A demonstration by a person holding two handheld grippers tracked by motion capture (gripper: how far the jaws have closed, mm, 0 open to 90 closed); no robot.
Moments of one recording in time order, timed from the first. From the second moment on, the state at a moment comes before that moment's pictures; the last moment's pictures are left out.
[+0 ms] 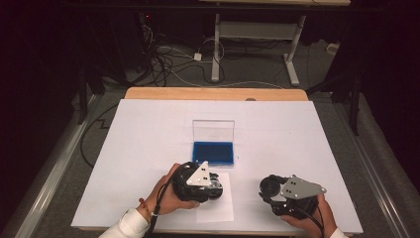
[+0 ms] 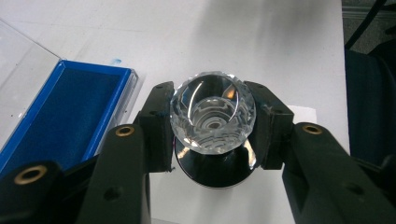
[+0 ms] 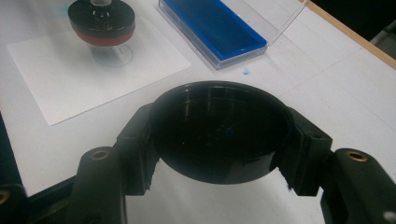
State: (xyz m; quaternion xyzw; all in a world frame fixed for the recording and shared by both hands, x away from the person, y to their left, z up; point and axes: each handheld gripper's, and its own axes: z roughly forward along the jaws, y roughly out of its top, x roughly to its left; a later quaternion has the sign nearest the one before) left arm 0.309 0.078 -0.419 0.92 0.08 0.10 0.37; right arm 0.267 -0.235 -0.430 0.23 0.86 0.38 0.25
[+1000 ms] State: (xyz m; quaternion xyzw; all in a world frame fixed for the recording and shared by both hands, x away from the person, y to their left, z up) left arm 0.318 0.075 -0.442 0.93 0.09 0.08 0.35; right arm 0.267 -0.234 -0.431 0.22 0.87 0.38 0.24
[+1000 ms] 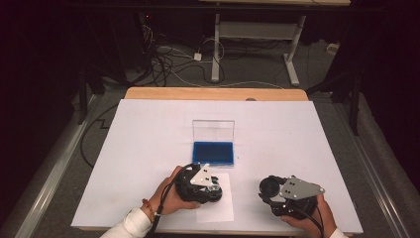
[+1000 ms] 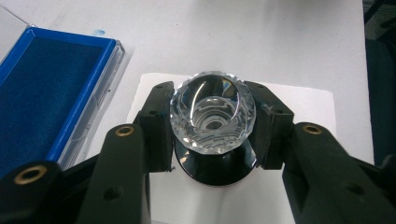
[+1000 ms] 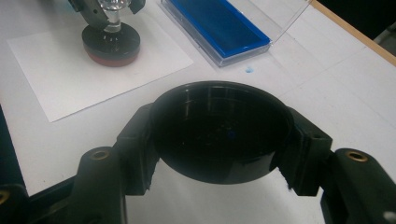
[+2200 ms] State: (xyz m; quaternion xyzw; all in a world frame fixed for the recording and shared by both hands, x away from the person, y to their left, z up) left arm 0.318 0.073 -0.444 0.93 0.09 0.08 0.34; right arm 0.267 -0.232 -0.432 0.22 0.87 0.37 0.24
